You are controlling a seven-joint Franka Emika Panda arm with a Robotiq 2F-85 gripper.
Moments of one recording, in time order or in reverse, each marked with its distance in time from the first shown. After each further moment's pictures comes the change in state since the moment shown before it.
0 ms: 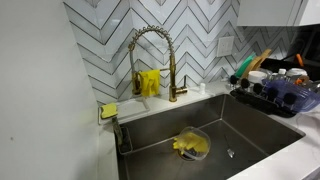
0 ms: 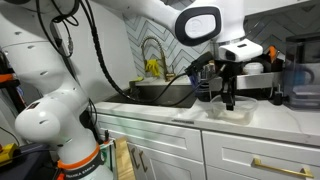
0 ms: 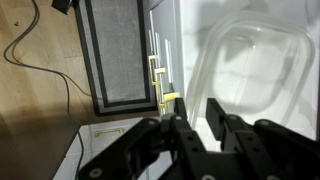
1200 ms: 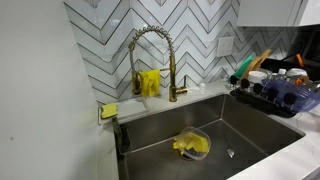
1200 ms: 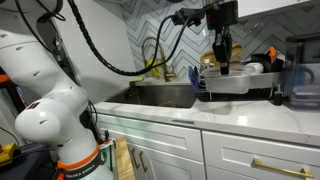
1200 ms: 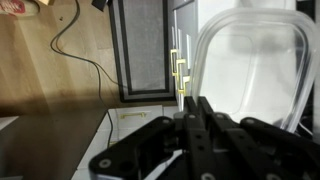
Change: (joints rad) arm 0.000 -0.138 -0.011 0.197 -0.150 -0.393 0.057
